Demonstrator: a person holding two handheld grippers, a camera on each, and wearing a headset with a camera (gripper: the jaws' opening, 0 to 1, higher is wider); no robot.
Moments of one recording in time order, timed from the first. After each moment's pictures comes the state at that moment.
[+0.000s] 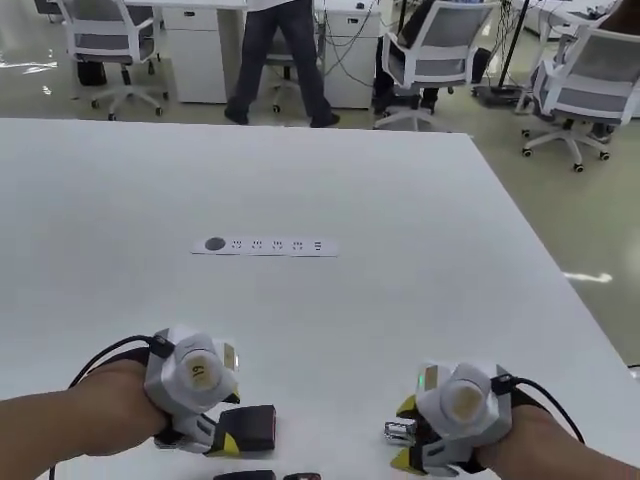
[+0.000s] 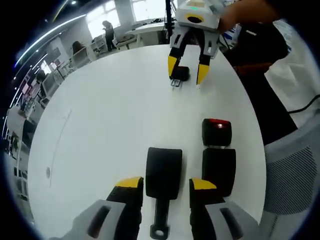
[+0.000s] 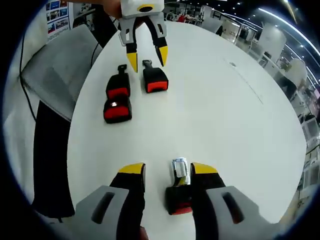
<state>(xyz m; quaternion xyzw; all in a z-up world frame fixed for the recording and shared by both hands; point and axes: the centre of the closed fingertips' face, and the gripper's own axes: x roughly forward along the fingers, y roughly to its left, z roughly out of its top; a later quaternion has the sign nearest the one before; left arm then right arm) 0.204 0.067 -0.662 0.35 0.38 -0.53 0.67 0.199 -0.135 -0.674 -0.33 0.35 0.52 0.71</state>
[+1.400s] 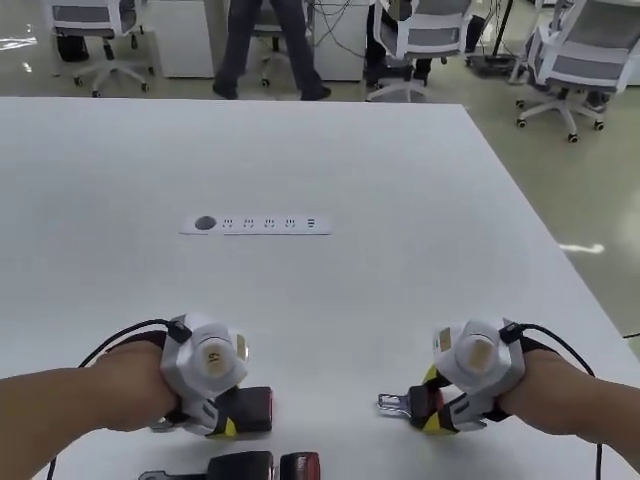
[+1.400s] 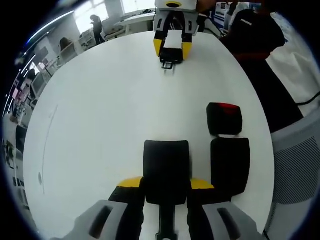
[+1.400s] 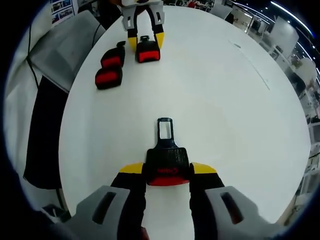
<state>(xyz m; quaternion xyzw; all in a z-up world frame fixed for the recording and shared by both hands) 0.204 0.064 -0.693 0.38 0.41 -0.54 0.63 0.212 -0.169 -0.694 -0.36 0.40 0.53 0.65</state>
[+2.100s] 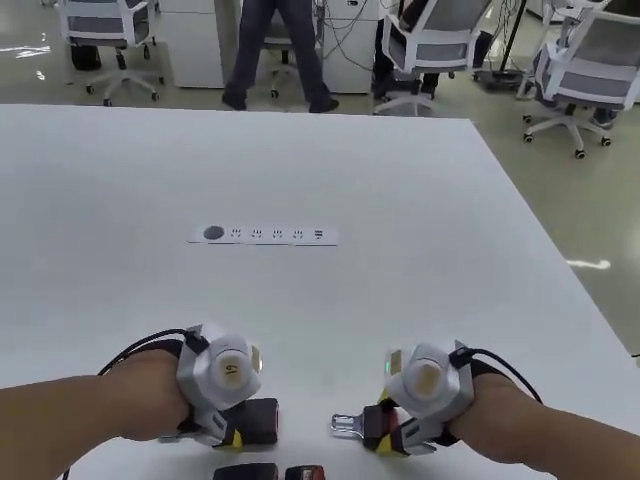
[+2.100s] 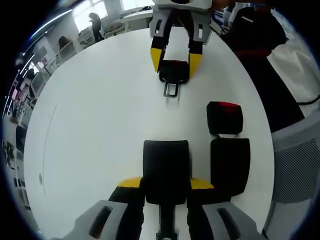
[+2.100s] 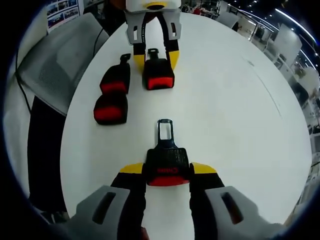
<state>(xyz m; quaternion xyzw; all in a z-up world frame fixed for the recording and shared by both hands) 0.203 0.064 -0.694 0.39 0.42 -0.54 0.62 0.201 -0.085 -0.691 -0.36 0.37 0.56 0.65</state>
